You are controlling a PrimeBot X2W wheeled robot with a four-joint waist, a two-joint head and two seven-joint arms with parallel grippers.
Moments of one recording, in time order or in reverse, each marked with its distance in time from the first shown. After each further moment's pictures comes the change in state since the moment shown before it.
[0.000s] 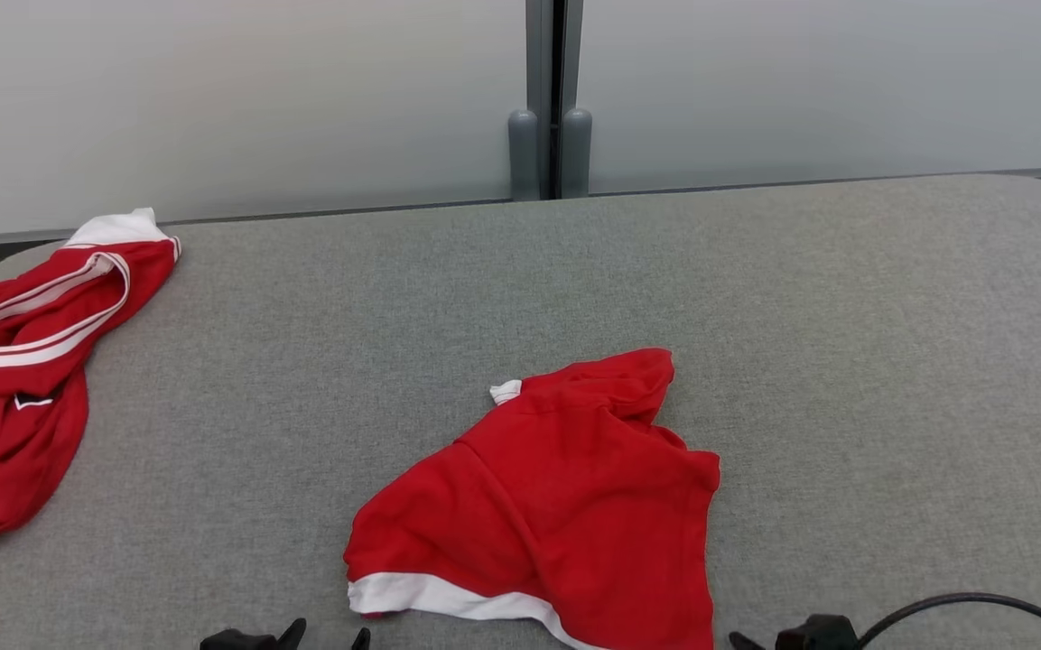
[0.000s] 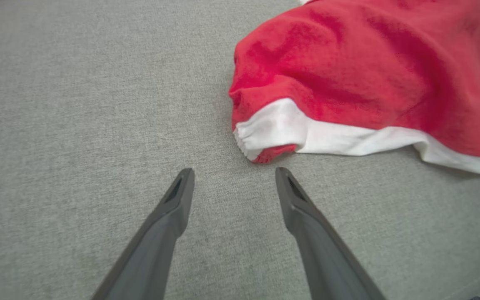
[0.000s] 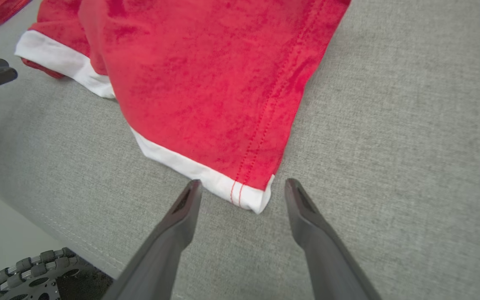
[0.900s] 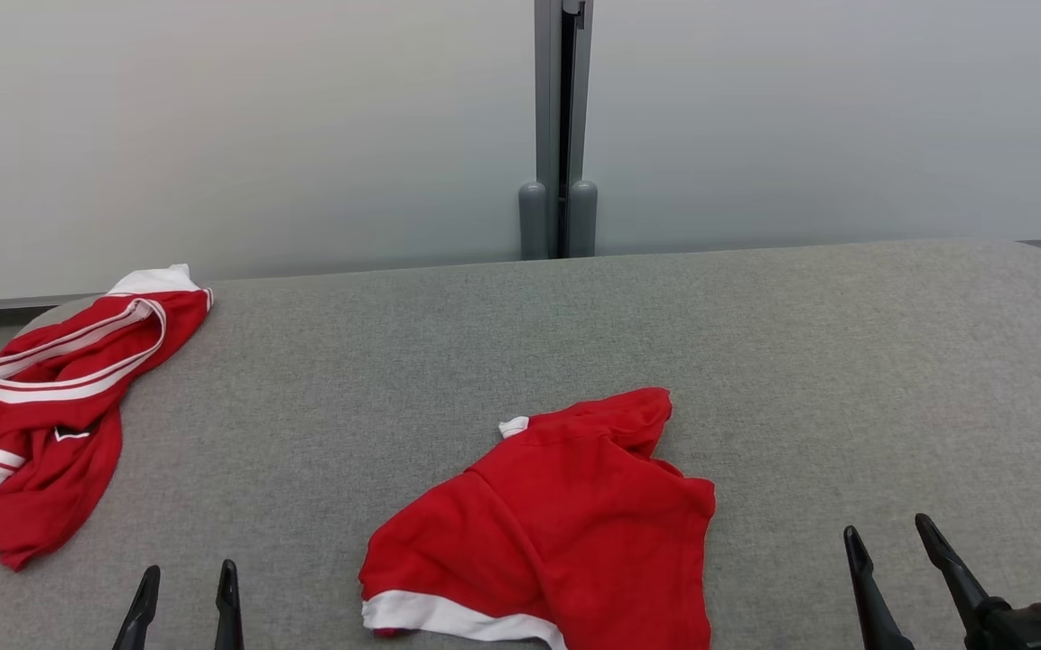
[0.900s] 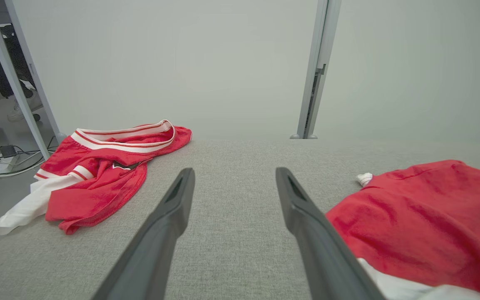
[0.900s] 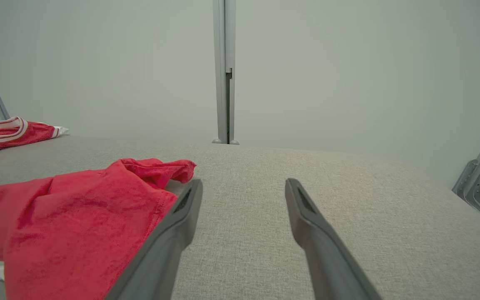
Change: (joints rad) left arm 0.035 0.011 0.139 -0.060 -0.005 0.132 -0.398; right arm 0.036 0.129 -0.459 -0.009 -0.254 0.000 -0.450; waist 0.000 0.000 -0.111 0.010
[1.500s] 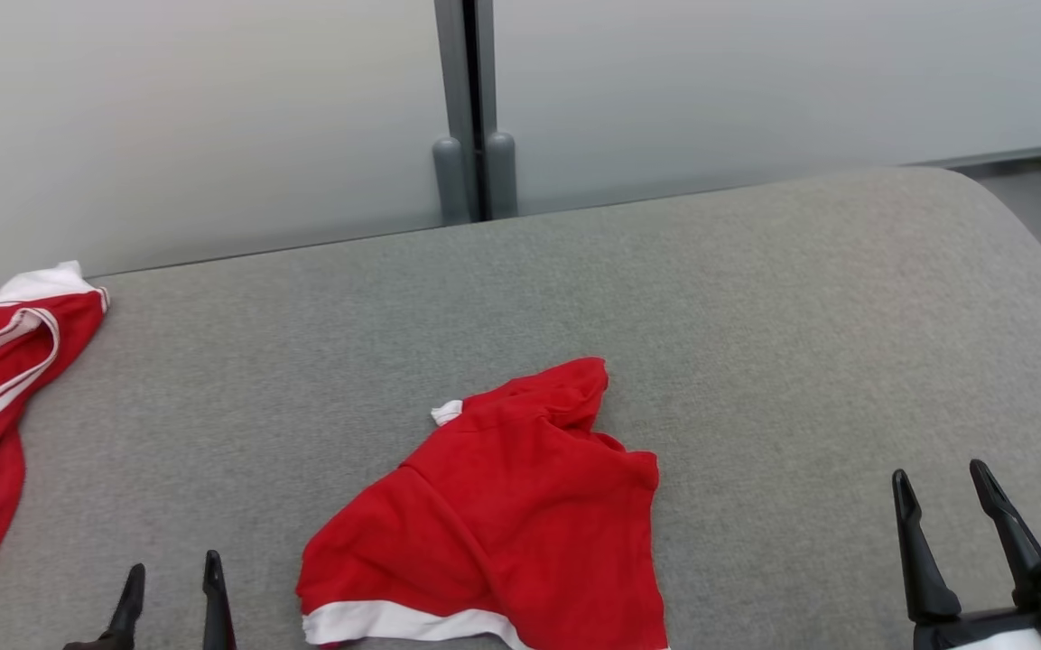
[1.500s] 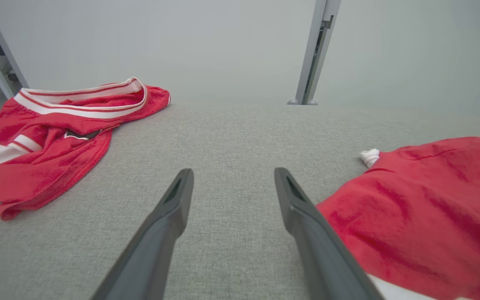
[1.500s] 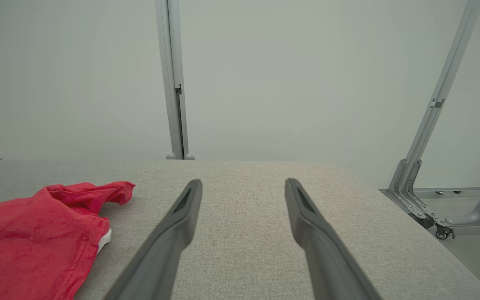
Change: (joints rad) left arm -0.093 0.208 -0.292 0.022 -0.326 0.334 0.009; right arm -0.049 0.001 -0.064 -0.081 0.012 0.000 0.000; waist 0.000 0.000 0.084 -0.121
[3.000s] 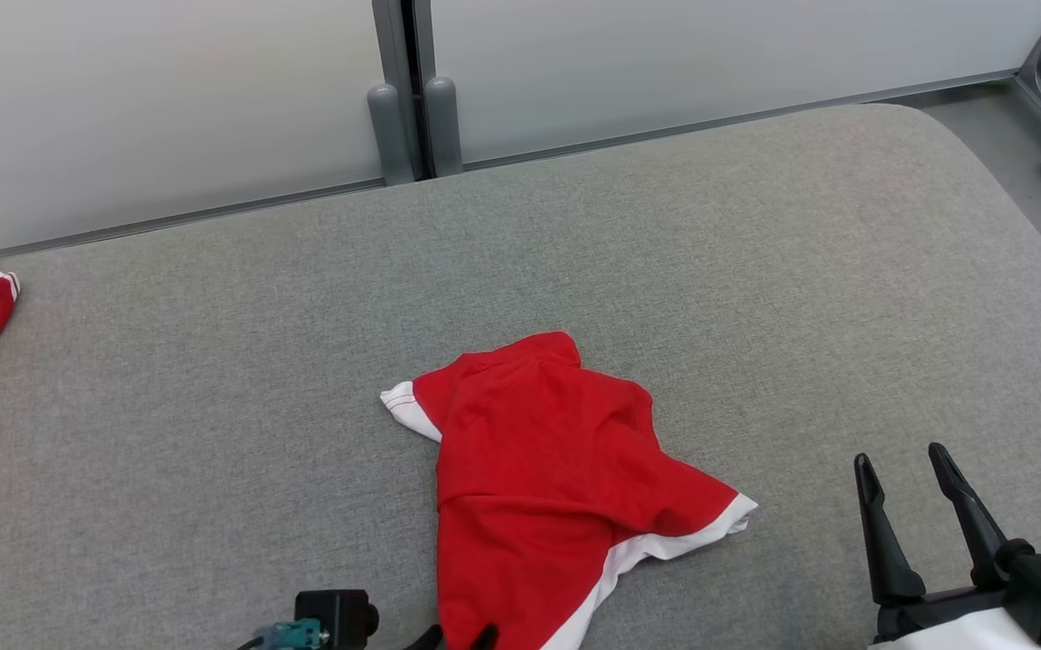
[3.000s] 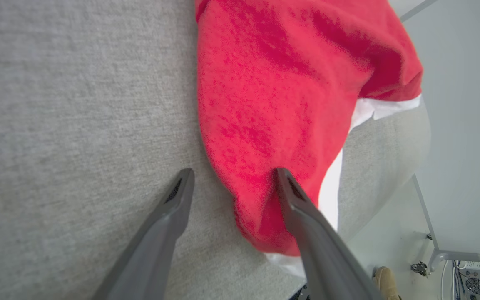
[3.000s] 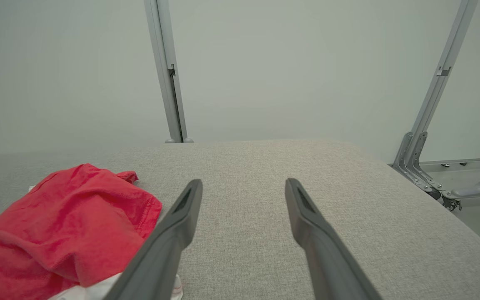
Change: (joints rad) left arm -0.102 -0.142 -0.247 0.017 -0.259 -0.221 0.501; right arm -0.037 0.001 0.060 0.031 0.045 0.000 0.000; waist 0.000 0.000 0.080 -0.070
